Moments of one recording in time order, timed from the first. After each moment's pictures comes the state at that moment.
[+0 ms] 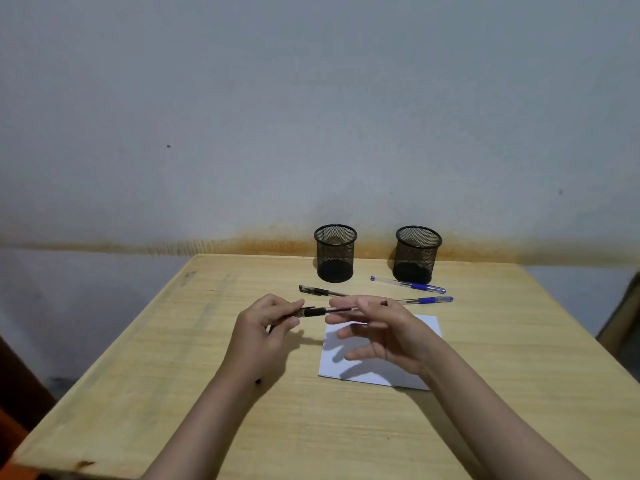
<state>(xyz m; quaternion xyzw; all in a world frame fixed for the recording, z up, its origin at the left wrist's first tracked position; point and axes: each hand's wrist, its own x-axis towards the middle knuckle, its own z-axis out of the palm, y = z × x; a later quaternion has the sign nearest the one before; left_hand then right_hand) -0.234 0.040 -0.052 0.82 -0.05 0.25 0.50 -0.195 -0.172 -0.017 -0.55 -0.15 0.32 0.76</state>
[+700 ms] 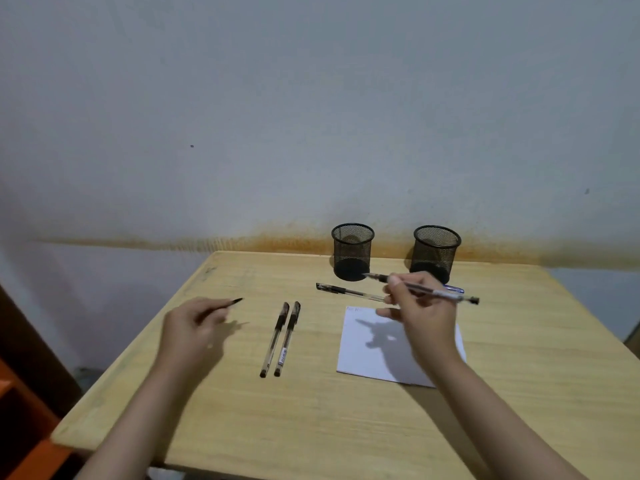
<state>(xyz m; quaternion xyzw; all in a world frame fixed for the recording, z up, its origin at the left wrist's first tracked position) -0.256 0.140 -0.057 0.80 0.11 0.32 0.49 -0.202 -0.154 -0.024 -0.61 -0.10 -0.13 0.77</state>
